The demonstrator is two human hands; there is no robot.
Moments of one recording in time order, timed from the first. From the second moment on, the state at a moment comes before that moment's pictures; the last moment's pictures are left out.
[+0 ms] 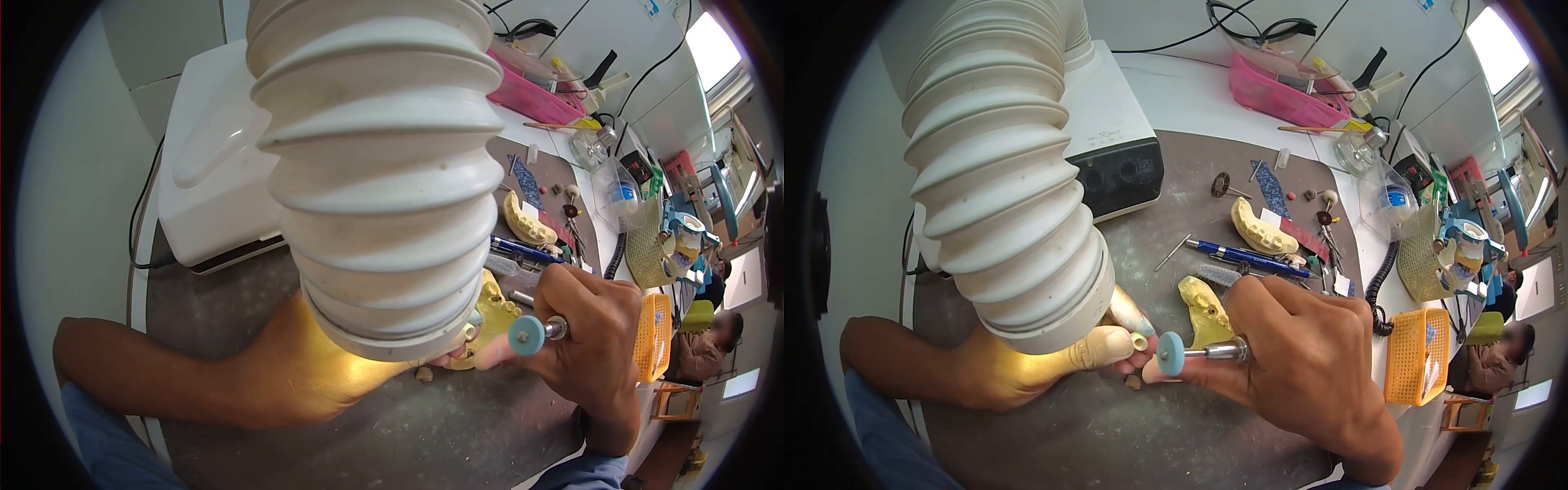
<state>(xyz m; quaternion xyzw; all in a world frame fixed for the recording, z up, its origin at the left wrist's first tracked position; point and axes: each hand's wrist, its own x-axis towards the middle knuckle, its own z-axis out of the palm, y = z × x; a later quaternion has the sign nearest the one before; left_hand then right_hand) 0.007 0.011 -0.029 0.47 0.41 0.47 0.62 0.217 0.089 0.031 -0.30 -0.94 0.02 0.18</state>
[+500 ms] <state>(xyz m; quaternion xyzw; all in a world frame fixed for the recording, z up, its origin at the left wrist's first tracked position) 0.006 0.014 -0.020 0.49 0.41 0.46 0.62 0.211 0.082 0.028 -0.31 -0.93 0.04 0.20</state>
